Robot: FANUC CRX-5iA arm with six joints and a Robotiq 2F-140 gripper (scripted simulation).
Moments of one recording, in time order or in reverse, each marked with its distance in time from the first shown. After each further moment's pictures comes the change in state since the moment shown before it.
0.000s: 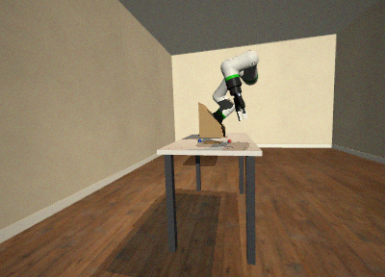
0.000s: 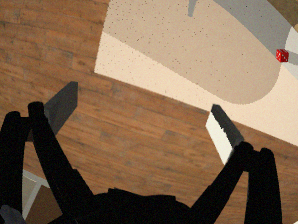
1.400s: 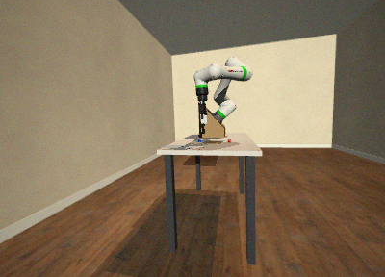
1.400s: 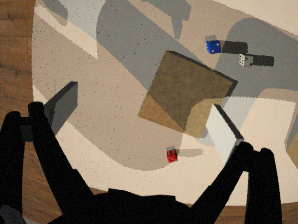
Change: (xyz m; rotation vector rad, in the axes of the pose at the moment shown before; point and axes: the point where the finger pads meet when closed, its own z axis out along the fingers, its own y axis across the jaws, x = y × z) arm 0.247 0.176 -0.053 -0.032 0.187 0.120
